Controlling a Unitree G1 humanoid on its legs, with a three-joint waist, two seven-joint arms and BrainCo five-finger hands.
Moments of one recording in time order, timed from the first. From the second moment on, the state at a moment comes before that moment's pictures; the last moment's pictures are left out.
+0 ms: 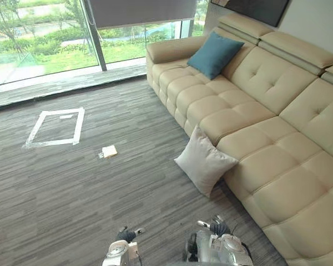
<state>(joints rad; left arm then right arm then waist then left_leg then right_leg) 0.00 -0.04 0.19 0.99 0.00 0.05 0.10 0.02 0.03 -0.18 0.85 0.08 0.02 -0.06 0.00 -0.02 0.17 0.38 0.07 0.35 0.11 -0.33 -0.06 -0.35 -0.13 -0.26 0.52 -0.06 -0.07</state>
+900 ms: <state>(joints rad) 0.01 -0.03 0.24 0.97 0.00 0.04 0.10 0.03 0.06 -0.13 0.90 0.08 0.04 -0.08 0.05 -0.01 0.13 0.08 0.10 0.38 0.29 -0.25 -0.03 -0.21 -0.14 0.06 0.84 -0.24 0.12</state>
